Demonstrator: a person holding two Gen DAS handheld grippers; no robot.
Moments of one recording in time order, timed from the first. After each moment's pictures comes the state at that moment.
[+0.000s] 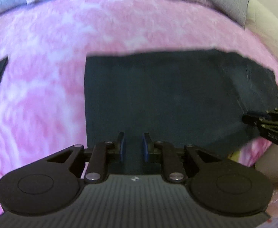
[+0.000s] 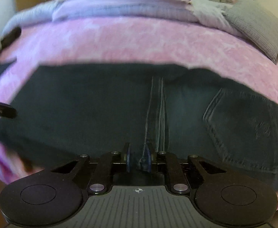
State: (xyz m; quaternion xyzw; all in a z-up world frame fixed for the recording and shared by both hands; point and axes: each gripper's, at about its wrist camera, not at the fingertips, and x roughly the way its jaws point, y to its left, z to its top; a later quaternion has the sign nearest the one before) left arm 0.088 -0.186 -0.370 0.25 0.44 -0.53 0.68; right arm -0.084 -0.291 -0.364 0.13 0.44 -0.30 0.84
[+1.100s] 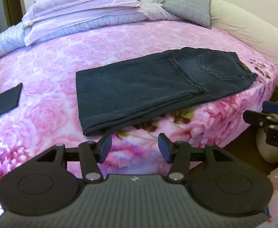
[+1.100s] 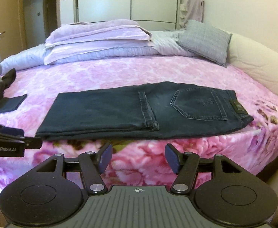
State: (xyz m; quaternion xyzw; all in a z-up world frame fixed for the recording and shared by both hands) left arm -0.012 -0.061 -0.305 0.26 0.31 -0.59 0.70; right arm -0.175 -0.107 -0.286 0.14 0.29 -0.43 0.84
